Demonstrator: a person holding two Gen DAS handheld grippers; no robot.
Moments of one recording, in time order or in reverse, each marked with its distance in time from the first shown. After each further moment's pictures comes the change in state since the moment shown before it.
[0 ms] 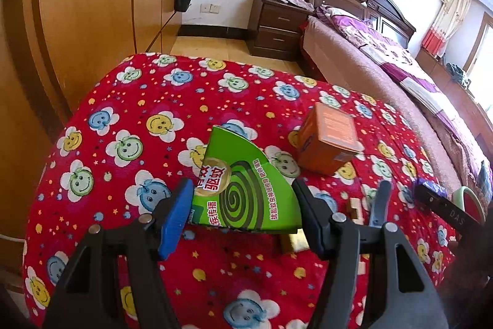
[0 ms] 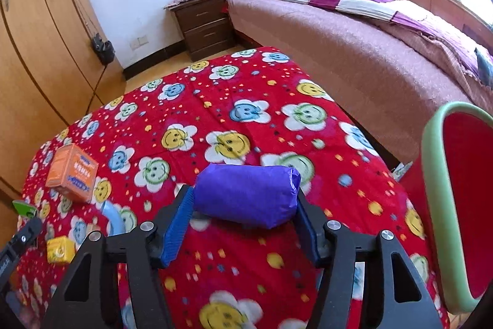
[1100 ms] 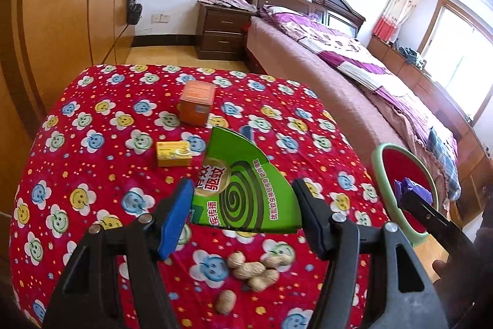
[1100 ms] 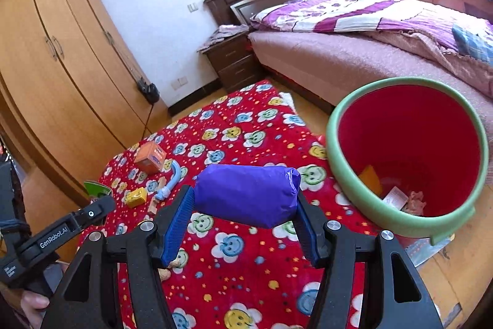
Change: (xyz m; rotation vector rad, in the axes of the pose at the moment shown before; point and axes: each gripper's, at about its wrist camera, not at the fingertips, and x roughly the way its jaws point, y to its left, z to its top) left arm -0.108 -0.098 -0.063 0.106 -0.016 -0.187; right arm -0.159 -0.080 -0.075 0.085 -0.174 0.231
